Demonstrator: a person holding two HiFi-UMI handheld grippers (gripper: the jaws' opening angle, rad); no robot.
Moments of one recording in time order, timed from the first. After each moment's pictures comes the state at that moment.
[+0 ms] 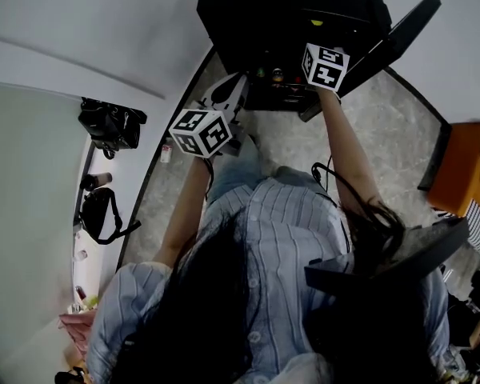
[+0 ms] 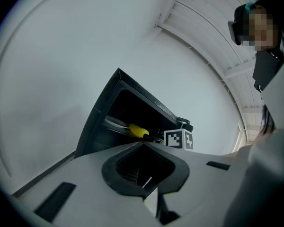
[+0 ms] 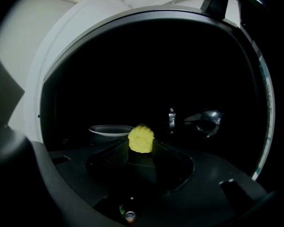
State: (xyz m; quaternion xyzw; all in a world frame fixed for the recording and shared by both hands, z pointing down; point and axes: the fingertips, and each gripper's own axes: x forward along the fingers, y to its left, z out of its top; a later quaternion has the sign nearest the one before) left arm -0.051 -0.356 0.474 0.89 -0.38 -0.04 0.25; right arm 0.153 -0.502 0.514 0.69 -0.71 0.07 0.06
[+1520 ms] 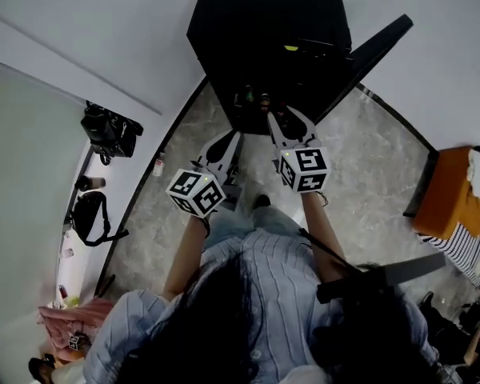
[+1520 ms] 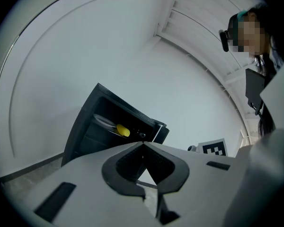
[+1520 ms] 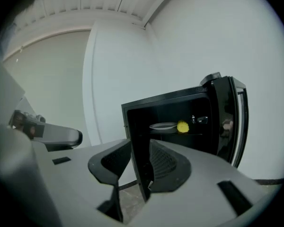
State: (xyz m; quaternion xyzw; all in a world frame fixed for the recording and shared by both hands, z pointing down) left arm -0.013 -0.233 0.426 0.87 -0.41 -0.08 0.26; right arm 0.082 -0.283 0.460 0.52 -0.84 0.13 0.05
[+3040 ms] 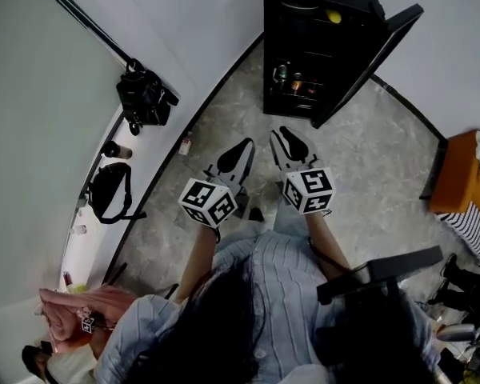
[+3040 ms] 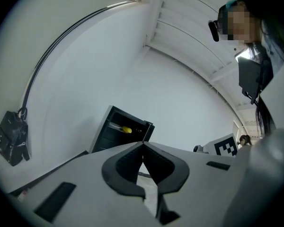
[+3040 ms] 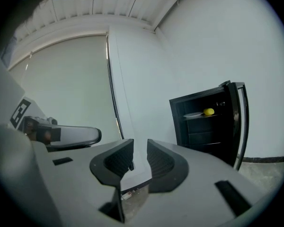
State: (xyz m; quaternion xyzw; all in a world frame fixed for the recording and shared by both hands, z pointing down) left arm -0.175 -0.006 0.410 0.89 -0.41 -0.07 0.21; right arm -0.106 -0.033 0.449 0.49 -0.86 0.14 0.02
